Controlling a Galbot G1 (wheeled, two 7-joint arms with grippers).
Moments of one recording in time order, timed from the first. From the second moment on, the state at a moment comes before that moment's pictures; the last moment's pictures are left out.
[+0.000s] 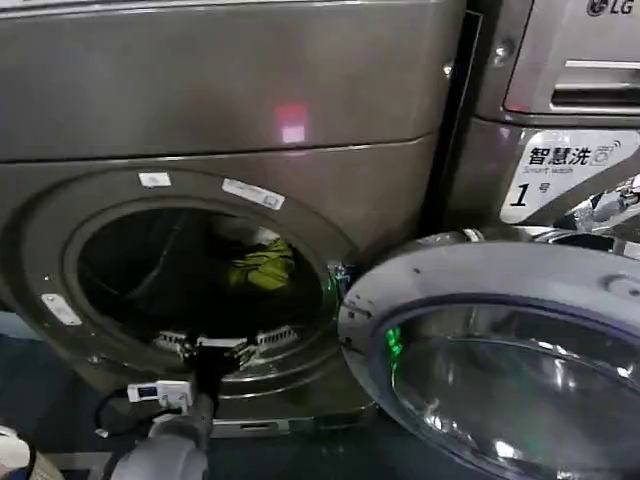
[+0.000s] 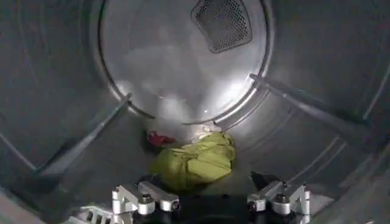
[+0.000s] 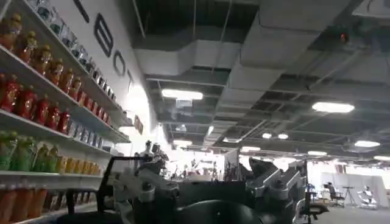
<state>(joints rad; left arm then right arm) 1.40 -1.56 -0.46 -2.31 0.14 0.74 0.03 -1.66 1.11 2.25 1.59 0.46 -0.07 0.13</state>
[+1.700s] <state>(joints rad) 0.64 -1.53 -0.51 -1.42 0.63 0.59 0.33 -1.64 1.12 2.22 1.59 0.45 -0.06 0.12</state>
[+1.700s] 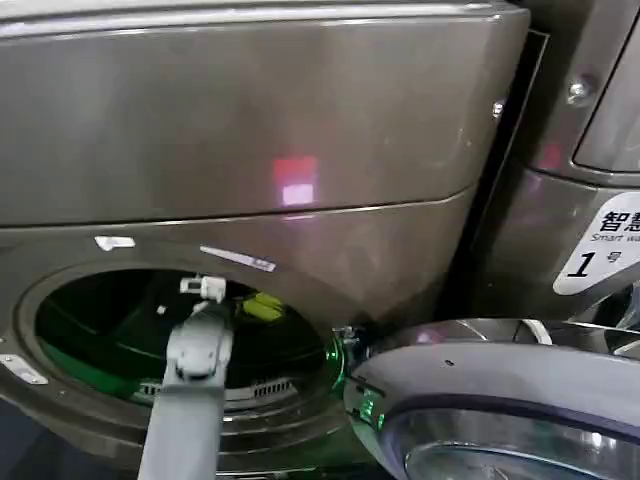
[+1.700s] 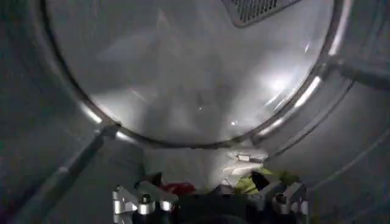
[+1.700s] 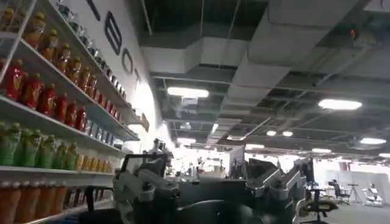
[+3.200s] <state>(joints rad) 0.35 -1.48 -0.66 -0.98 1.34 -0.14 1.31 -1.64 1.14 2.20 1.59 0.43 -0.05 0.12</state>
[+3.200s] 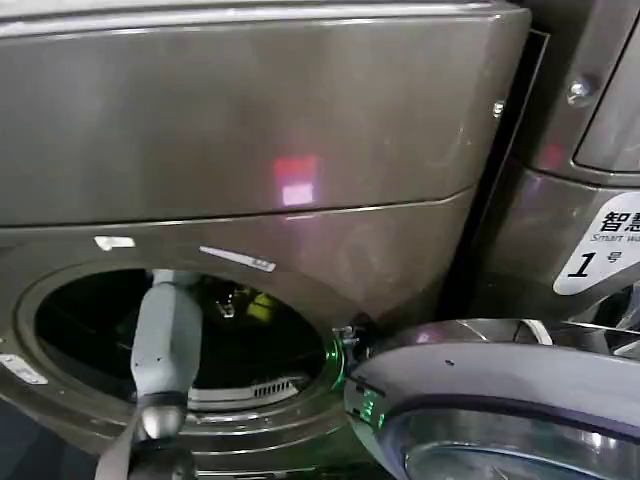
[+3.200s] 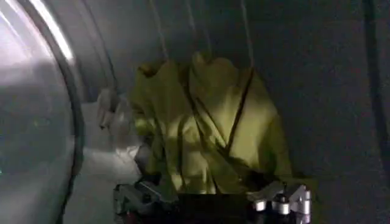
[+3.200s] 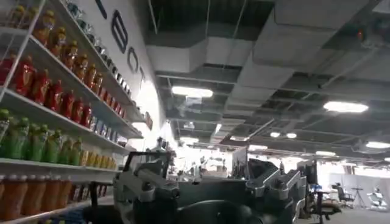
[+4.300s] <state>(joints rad) 0.39 -1.48 -0.63 -0.99 0.88 0.04 0.93 -1.64 1.15 2.20 1.60 0.42 -0.07 0.12</state>
